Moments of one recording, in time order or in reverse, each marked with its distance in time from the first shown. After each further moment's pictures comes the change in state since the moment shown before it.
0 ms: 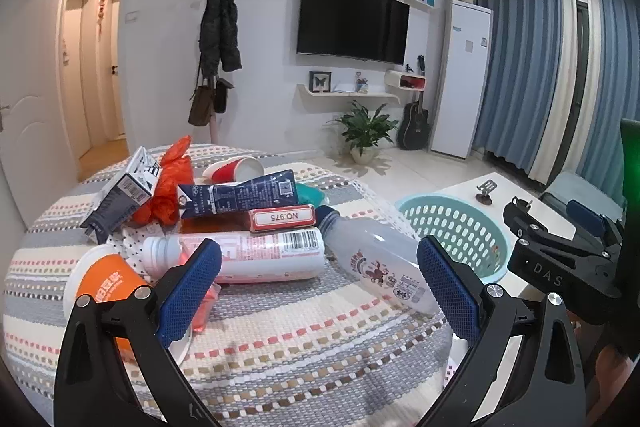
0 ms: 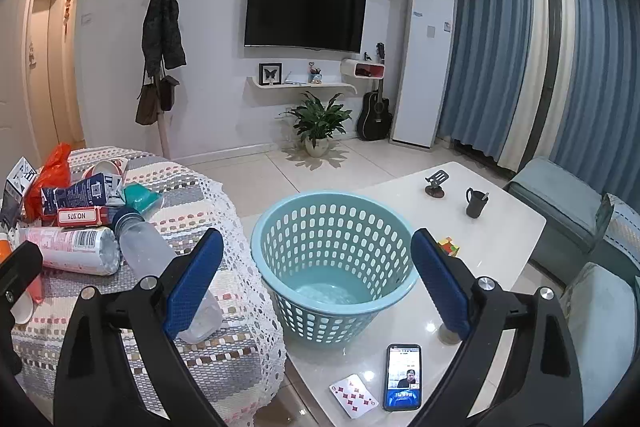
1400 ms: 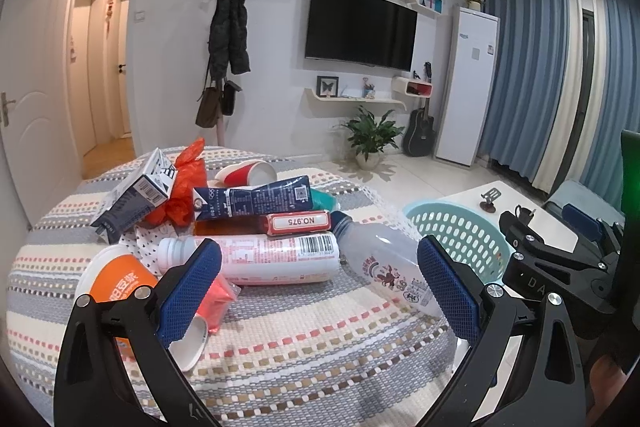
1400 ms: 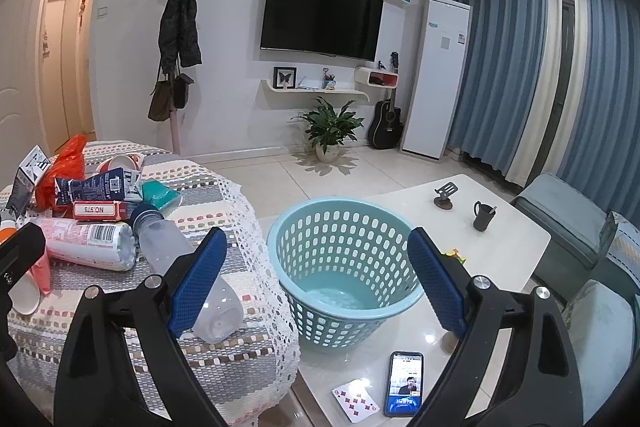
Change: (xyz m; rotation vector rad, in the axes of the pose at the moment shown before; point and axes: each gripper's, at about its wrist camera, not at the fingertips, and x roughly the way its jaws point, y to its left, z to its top) left arm -0.006 0.014 0.002 -0.026 -0.014 0.017; right arm -0.011 0.017 0.002 -0.055 -0.021 0.031
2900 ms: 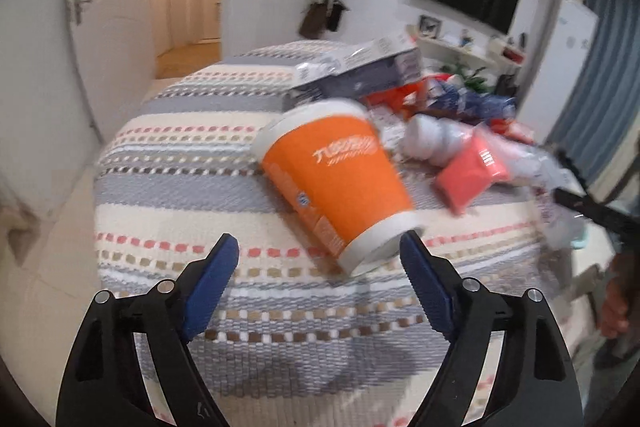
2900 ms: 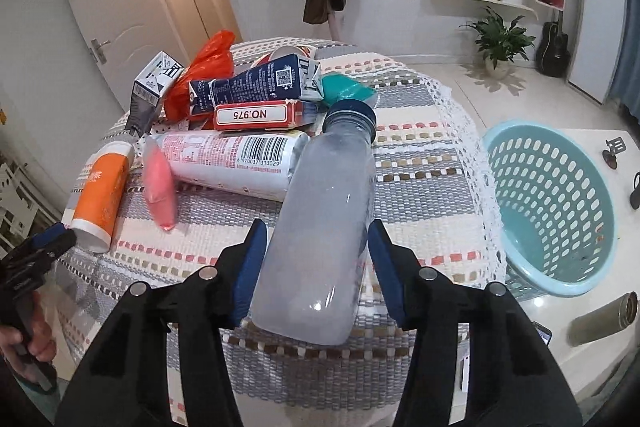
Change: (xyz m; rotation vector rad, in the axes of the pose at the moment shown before) left arm -0.042 0.192 -0.052 -0.245 0.266 0.191; right arm 0.062 0.091 -0.014 -0.101 0.388 0.619
